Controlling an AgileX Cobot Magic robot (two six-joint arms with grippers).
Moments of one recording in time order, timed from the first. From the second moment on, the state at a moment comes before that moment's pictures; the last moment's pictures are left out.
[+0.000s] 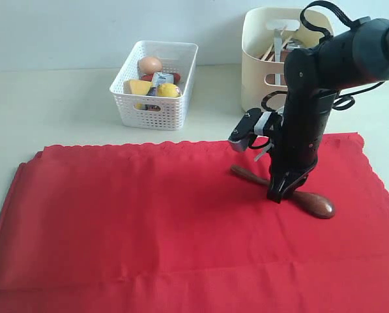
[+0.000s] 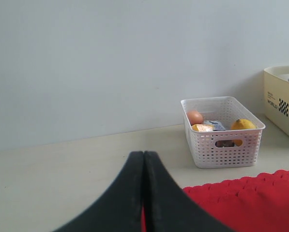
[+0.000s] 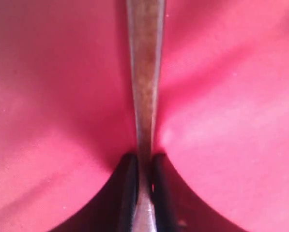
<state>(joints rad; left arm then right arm) -0.18 0.01 0.00 0.07 0.08 0.03 0.27 2.05 -1.22 0.01 0.88 -0.62</state>
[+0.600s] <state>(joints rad) -0.18 0.01 0.00 0.07 0.08 0.03 0.27 1.86 -1.22 0.19 0.83 -0.62</state>
